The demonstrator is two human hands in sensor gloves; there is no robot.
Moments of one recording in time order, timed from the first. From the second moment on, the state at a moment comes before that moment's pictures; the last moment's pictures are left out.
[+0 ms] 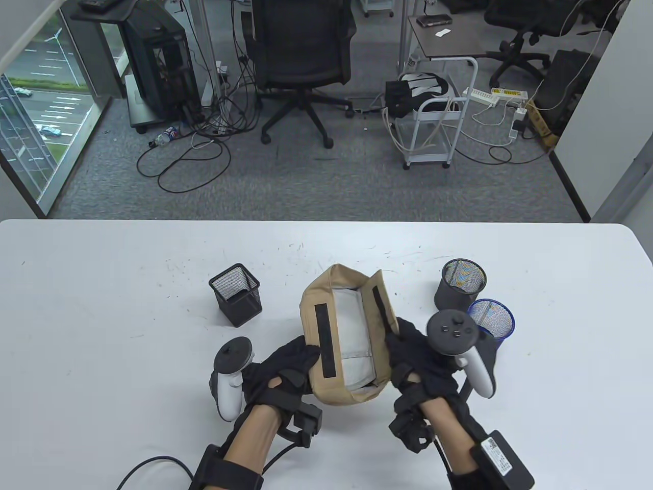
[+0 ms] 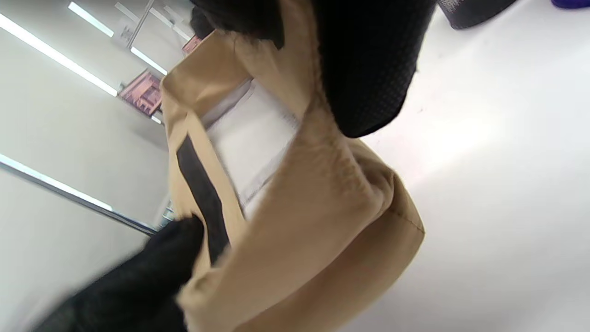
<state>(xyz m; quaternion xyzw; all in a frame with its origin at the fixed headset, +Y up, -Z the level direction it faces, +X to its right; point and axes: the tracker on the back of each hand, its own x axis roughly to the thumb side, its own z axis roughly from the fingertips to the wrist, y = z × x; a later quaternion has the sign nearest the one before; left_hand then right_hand) -0.137 -0.744 -0.335 -0.20 0.05 0.69 0.70 0.166 -0.642 -0.327 -0.02 0.15 0.87 0.46</state>
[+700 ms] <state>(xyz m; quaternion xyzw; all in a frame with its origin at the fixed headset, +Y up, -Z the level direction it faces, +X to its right) -0.018 -0.681 -0.376 -0.28 0.08 0.10 0.95 0.173 -0.667 -0.328 -0.04 0.16 0.85 0.50</state>
